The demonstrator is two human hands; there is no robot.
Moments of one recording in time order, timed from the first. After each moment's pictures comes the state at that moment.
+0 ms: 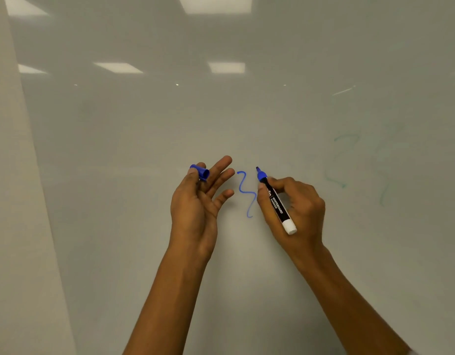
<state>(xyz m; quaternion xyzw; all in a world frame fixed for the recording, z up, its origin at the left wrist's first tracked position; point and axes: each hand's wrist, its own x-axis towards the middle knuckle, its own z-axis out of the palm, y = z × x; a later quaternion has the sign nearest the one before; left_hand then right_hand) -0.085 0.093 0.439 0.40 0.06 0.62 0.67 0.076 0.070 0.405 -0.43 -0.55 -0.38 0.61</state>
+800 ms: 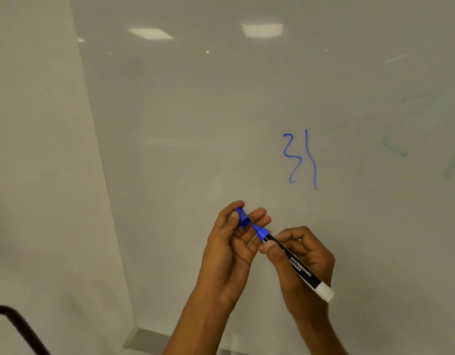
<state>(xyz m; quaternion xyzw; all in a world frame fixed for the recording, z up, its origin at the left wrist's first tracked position) -0.117 0.054 0.331 0.29 0.13 0.56 0.76 -0.009 0.018 0.297 -0.38 -0.55 0.05 0.75</state>
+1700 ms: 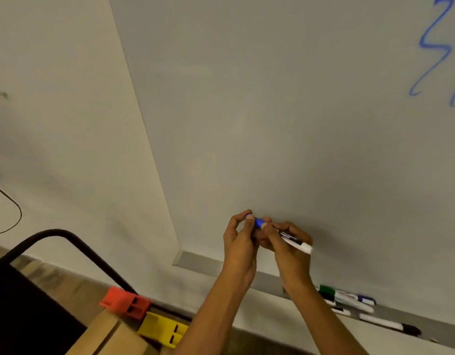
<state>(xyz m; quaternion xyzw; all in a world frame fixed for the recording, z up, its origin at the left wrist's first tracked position) -0.175 0.112 0.154 0.25 0.36 0.56 0.70 -0.092 0.085 0.149 -0.53 -0.37 0.34 0.68</state>
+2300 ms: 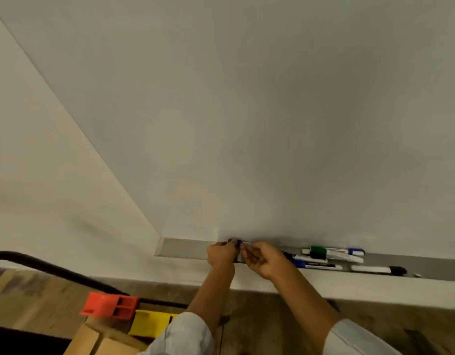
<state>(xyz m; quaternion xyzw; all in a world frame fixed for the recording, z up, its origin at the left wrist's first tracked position) -0.172 0.164 -0.046 0.27 0.73 0.28 0.57 -0.074 0.120 -0.011 -0.52 0.16 0.66 0.52</state>
